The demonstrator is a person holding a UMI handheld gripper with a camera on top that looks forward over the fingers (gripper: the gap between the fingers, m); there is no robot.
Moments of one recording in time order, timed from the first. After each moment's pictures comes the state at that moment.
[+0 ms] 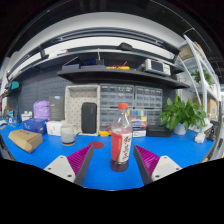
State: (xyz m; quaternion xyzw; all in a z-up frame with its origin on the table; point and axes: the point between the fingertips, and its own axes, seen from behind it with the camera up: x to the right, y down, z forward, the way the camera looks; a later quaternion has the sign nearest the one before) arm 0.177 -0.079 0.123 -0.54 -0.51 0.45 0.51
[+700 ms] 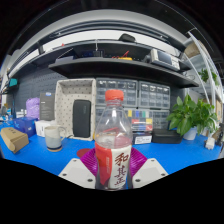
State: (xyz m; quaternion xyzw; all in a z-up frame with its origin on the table) arm 0.057 -0.016 0.106 -0.51 -0.52 0.46 0.51
